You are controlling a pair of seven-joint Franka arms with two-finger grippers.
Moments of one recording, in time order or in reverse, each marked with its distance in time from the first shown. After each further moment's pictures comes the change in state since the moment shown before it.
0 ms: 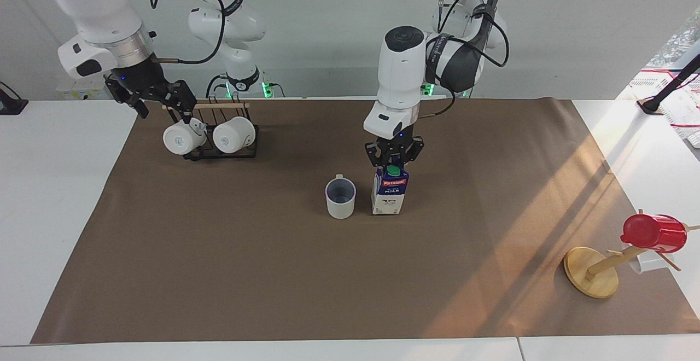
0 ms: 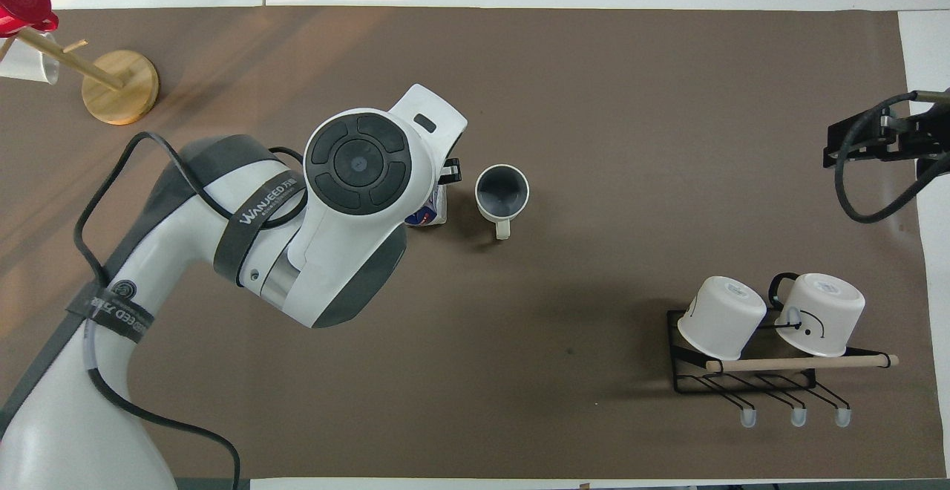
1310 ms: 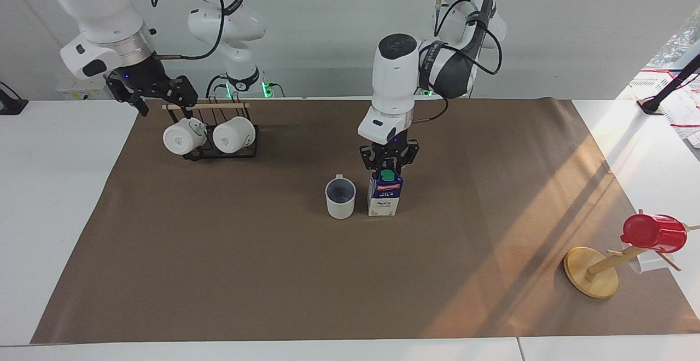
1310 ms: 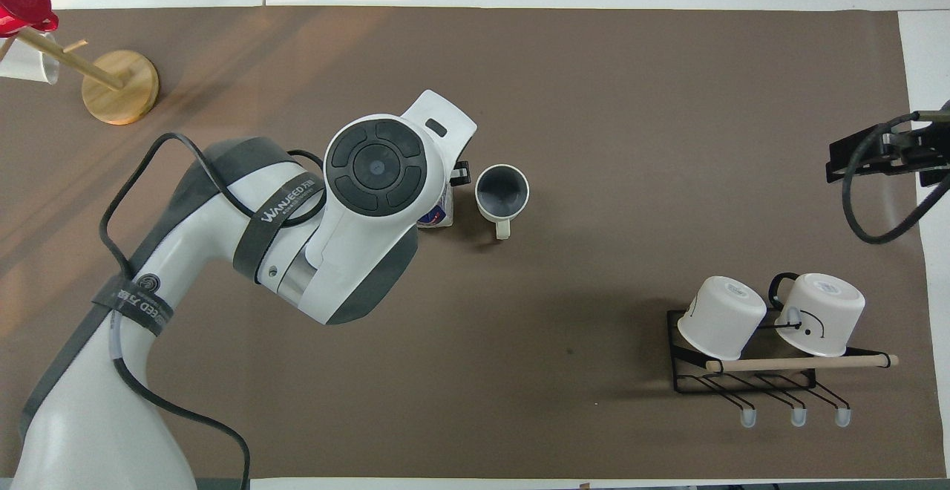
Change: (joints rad) left arm -0.011 0.020 0.007 -0.001 0.001 0.021 -0.007; right arm 0.067 -0.016 -0.083 -0.020 -0.001 -0.002 -0.101
